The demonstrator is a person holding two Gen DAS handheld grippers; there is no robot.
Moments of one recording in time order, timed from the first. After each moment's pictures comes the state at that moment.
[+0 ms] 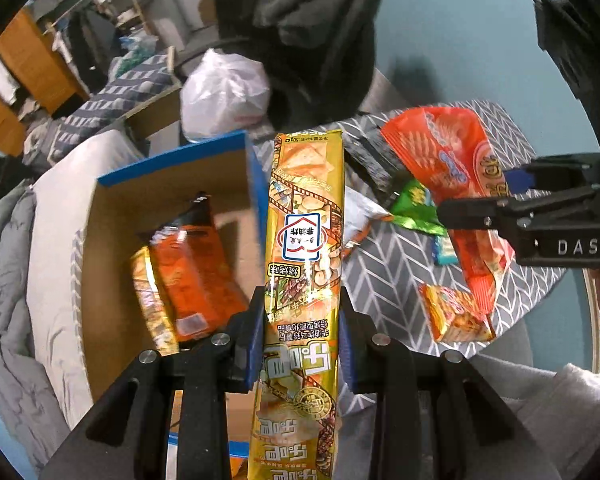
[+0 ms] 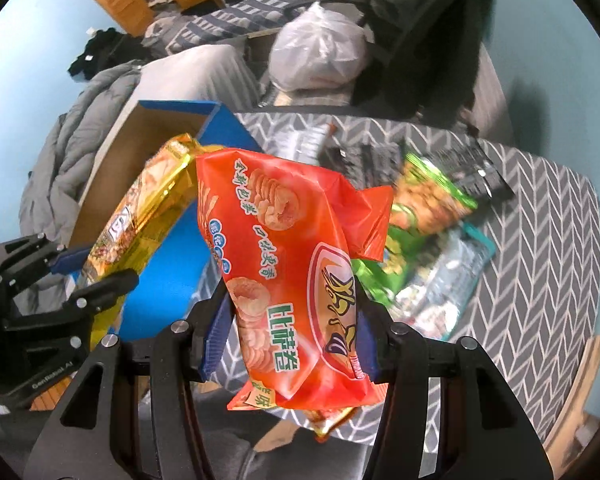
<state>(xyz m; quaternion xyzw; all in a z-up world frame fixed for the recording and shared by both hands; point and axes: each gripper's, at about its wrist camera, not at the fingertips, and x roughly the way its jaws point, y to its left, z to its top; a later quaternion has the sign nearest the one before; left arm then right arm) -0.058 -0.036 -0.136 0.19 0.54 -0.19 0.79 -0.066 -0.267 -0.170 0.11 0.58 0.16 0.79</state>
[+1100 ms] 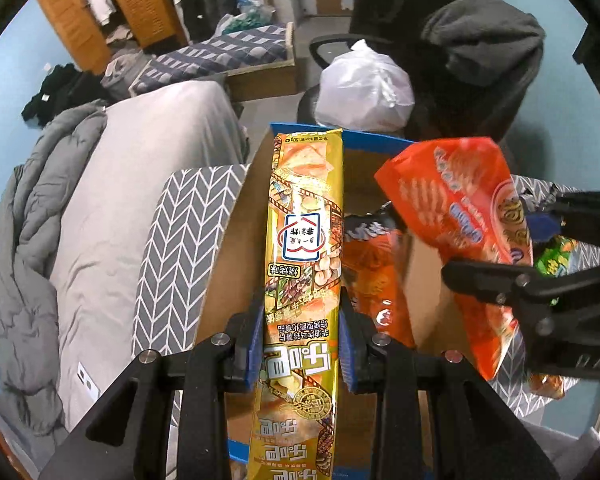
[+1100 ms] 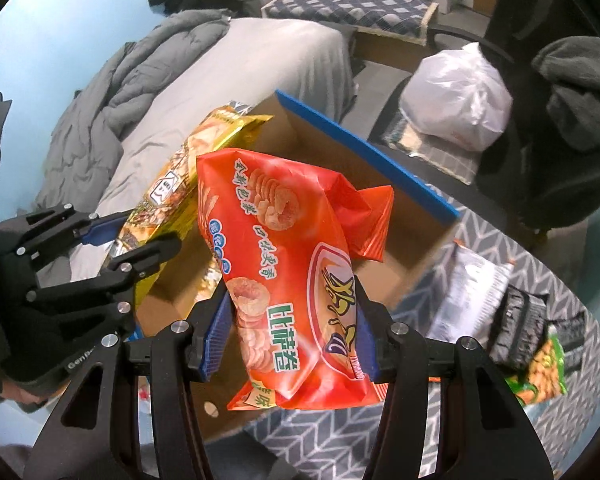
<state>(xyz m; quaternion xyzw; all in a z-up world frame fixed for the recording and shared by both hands) 0.021 0.114 -0.148 0.10 0.55 -0.04 0.83 0.027 -0.069 -0.180 -0.01 0.57 0.30 0.77</state>
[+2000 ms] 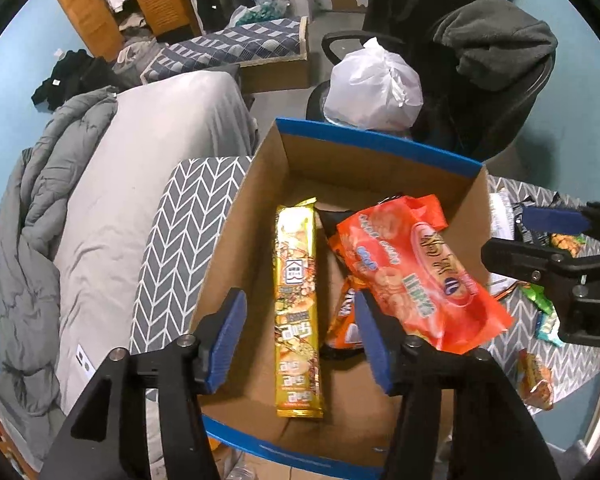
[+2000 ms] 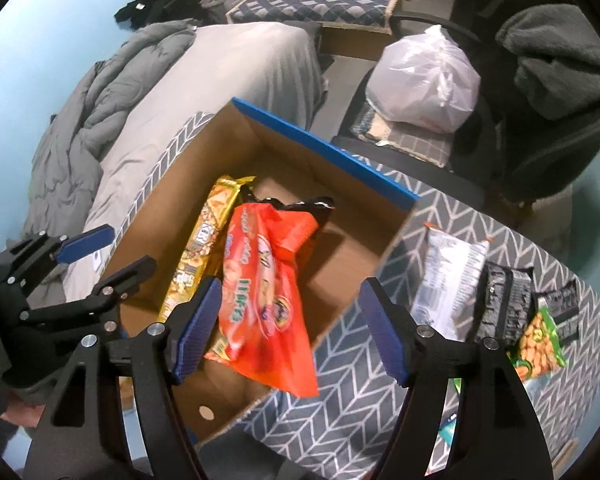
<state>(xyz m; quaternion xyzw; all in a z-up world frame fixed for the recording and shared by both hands) 0.016 0.108 -0.135 0.08 0.56 -0.02 0.82 0.029 -0.100 -0.168 0.03 0.58 0.24 0.78</state>
